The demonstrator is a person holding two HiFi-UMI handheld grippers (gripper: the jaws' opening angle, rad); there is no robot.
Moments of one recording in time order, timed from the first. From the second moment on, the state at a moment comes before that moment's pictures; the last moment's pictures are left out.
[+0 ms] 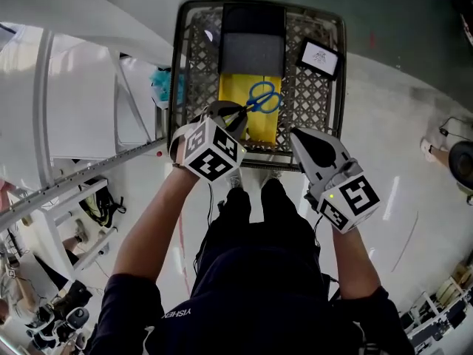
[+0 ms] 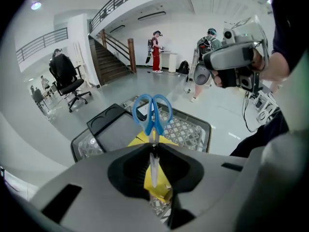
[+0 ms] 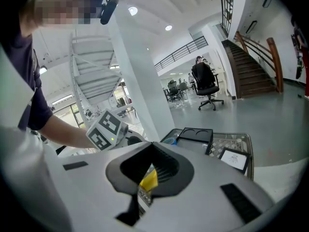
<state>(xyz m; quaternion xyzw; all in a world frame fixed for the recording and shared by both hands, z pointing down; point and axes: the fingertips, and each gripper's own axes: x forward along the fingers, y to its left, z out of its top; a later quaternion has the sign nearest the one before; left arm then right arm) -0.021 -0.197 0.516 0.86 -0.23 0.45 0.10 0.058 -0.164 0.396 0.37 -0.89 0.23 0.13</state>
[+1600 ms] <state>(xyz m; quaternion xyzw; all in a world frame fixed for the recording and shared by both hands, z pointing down) -0.047 -0.170 0.315 0.91 -0.37 0.19 0.08 0.038 -0.145 0.278 0.39 -0.91 0.11 0.09</state>
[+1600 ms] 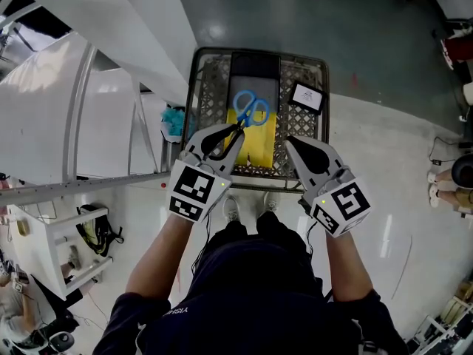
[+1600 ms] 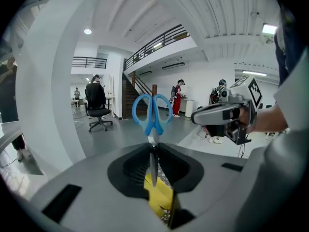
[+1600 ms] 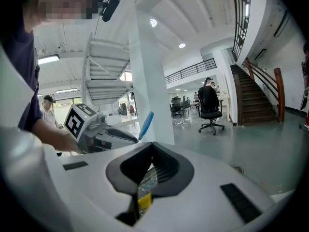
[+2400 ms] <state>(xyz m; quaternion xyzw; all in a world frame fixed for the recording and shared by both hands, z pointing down) -0.054 -0.165 0.311 0.91 -0.37 0.17 0.09 0.029 -0.139 0.273 0.38 -0.91 0.10 0.11</state>
